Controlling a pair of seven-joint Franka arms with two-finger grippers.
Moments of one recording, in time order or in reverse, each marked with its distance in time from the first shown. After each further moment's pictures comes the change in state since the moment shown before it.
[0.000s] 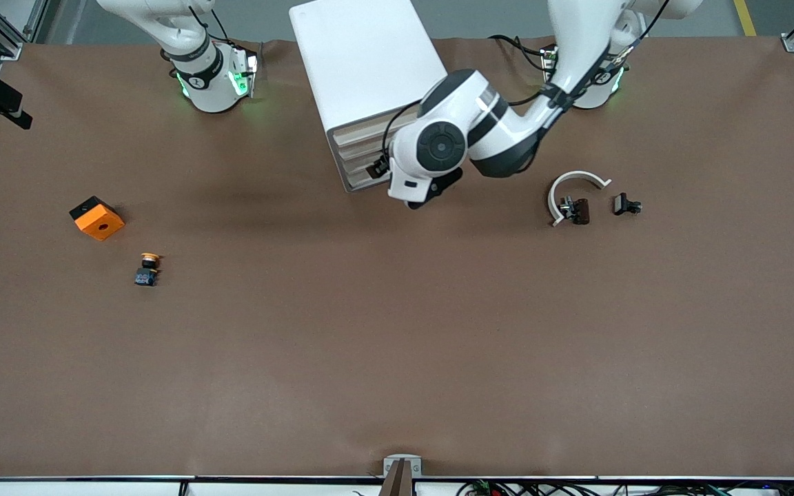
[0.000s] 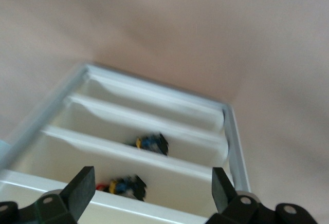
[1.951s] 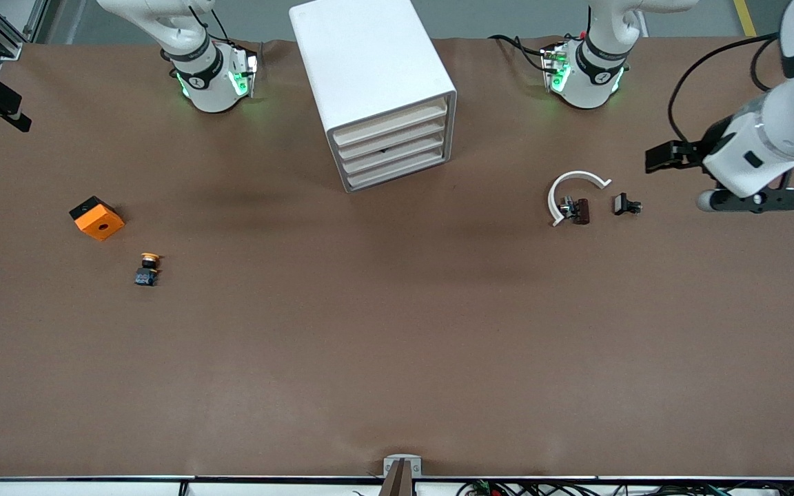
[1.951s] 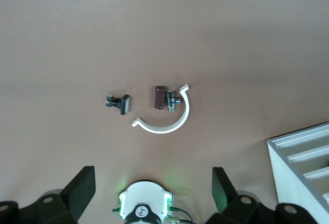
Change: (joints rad) left arm 0.222 -0.426 0.527 -0.021 0.201 -0.412 1.278; right arm 0.000 -0.003 0.005 -0.002 0.001 0.027 0.000
